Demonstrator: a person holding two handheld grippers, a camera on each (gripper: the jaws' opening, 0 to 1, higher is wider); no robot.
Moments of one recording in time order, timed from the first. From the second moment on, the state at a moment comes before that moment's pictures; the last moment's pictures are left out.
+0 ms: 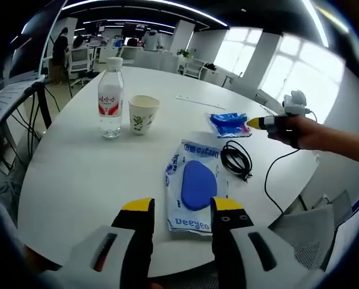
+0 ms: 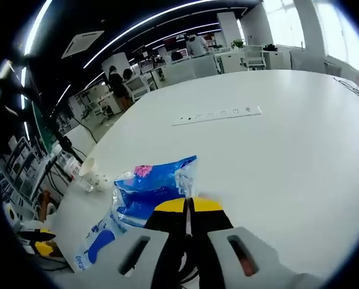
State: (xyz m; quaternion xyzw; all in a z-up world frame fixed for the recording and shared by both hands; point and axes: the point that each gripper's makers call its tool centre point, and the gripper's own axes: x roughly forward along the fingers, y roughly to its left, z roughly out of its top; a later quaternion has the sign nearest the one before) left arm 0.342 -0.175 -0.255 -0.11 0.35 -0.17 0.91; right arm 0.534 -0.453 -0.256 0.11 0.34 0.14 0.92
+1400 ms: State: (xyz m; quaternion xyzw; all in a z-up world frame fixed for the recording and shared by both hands) left arm 0.338 -0.166 -0.258 -0.10 0.37 -0.16 0.91; right arm 0.535 -0.474 -0.281 0.12 0.38 0.06 0.91
